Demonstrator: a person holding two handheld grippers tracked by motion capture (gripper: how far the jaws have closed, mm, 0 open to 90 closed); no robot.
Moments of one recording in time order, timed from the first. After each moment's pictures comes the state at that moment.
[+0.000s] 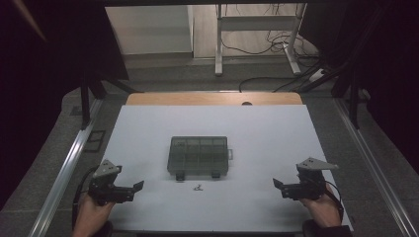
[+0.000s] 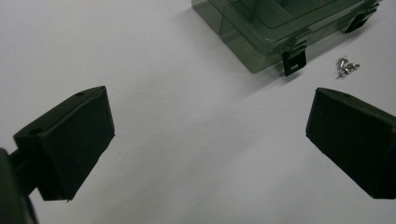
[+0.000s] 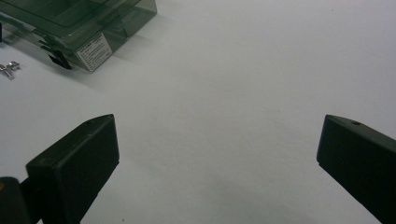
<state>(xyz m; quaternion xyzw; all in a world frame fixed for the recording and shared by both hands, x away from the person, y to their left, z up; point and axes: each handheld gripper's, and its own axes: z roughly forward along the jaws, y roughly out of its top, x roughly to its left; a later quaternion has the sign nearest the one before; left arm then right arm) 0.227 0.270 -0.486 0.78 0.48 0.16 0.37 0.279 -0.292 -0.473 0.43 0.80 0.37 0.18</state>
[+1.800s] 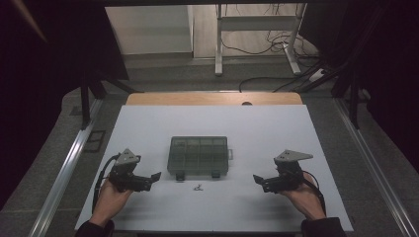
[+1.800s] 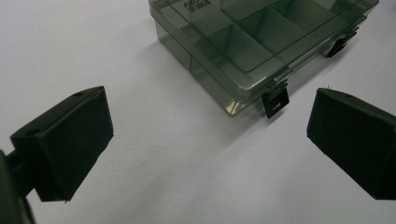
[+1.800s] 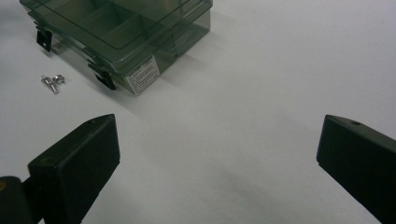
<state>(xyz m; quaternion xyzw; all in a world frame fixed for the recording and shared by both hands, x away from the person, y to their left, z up) 0.266 0.234 -0.489 0.80 0.43 0.15 0.38 0.303 -0.243 -0.476 0.38 0.83 0.39 0.14</state>
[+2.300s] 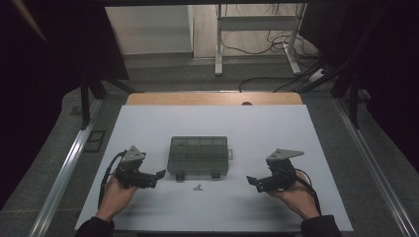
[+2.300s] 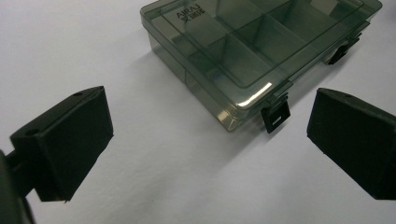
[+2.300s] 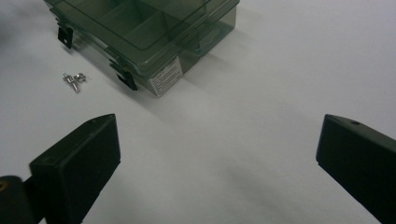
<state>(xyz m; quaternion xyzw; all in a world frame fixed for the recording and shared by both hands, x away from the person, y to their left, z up) 0.278 0.223 -0.490 0.81 0.42 0.16 0.38 0.306 -0.224 -0.476 0.37 0.84 0.38 0.11</state>
